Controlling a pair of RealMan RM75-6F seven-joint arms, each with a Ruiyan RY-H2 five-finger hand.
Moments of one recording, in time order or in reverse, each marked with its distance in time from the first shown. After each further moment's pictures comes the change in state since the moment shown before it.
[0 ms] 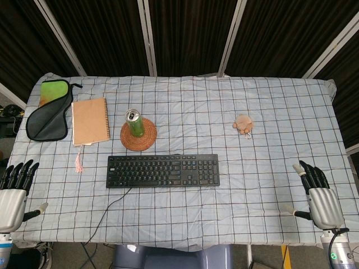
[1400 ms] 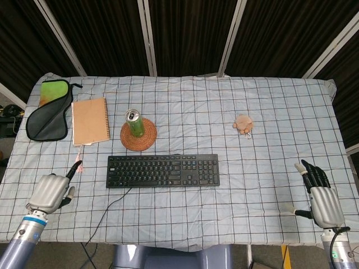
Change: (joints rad) left arm -0.245 0.035 -0.069 -0.216 -0.321 -0.428 0.295; right arm 0.002 0.005 0.009 -0.013 0.028 -0.015 0.026
